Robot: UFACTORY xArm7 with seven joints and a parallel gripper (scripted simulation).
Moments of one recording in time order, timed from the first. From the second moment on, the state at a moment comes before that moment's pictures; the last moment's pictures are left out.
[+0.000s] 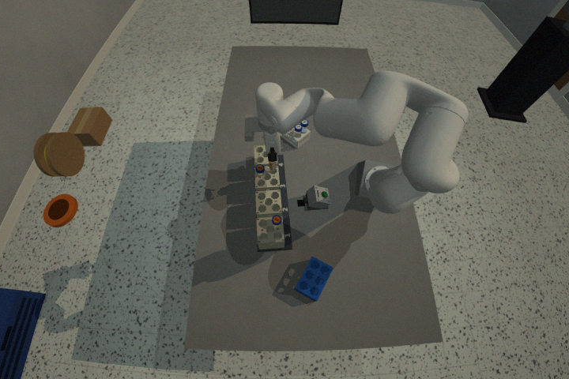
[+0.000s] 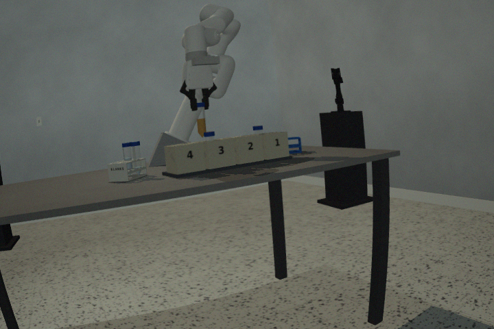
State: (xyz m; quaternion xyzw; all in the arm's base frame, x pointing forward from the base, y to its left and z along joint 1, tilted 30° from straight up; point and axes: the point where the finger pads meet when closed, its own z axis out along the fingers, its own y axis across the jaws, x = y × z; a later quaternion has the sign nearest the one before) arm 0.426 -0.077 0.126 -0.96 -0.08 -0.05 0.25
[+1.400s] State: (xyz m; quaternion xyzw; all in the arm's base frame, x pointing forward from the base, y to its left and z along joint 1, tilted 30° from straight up) arm 0.428 -0.065 0.104 -0.96 -0.08 -0.05 0.25
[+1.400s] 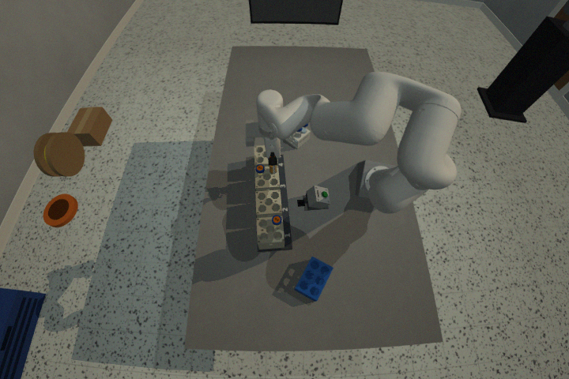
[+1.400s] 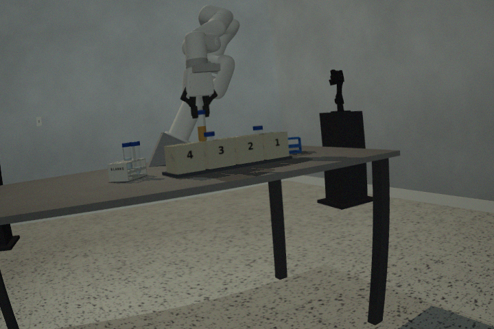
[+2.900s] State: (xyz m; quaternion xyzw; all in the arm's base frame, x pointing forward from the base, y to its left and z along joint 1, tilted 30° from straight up) arm 0.431 -0.045 0.070 -0.96 -0.08 -0.05 0.25
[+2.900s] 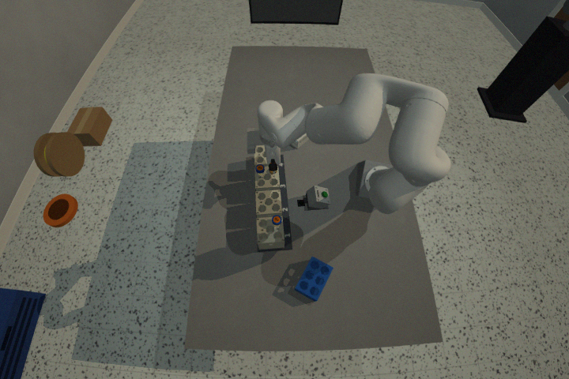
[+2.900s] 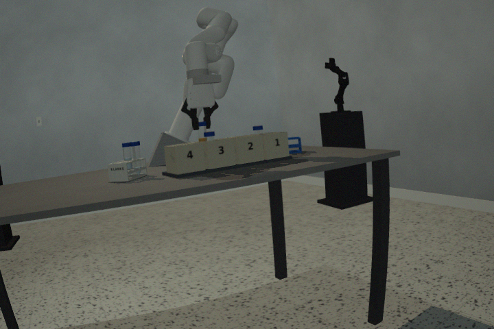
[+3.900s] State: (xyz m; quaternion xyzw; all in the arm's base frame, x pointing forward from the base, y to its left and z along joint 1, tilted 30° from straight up) arm 0.432 -0.032 0.047 -0.96 -0.08 -0.05 0.25
